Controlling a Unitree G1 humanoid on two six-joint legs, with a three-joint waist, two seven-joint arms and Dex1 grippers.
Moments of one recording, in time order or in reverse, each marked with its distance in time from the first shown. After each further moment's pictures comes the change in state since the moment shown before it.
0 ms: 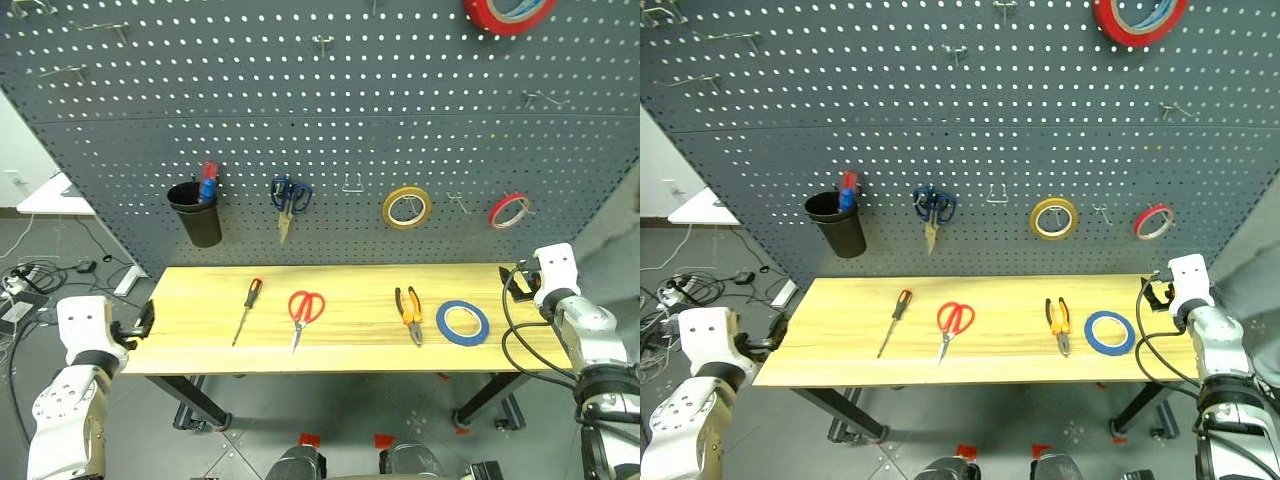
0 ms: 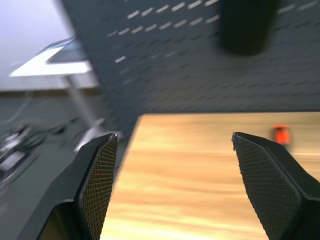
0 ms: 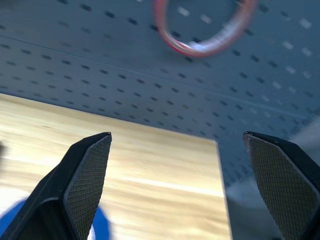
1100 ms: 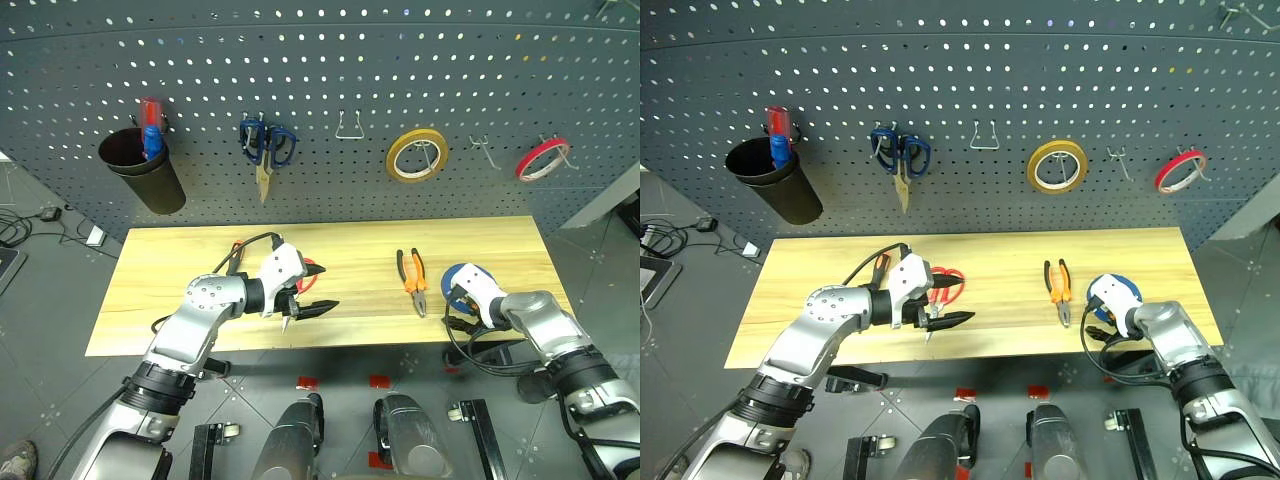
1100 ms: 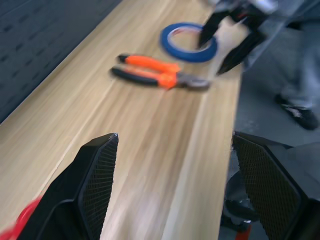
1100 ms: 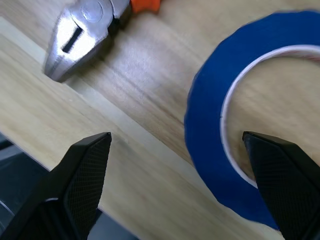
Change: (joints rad) left arm -0.510 0.048 -0.674 0.069 0.070 0.011 -0.651; right arm -0.117 -0.023 0.425 -0.157 -0.146 0.517 0.338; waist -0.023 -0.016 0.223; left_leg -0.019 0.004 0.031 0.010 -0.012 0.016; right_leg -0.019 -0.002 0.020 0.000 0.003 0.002
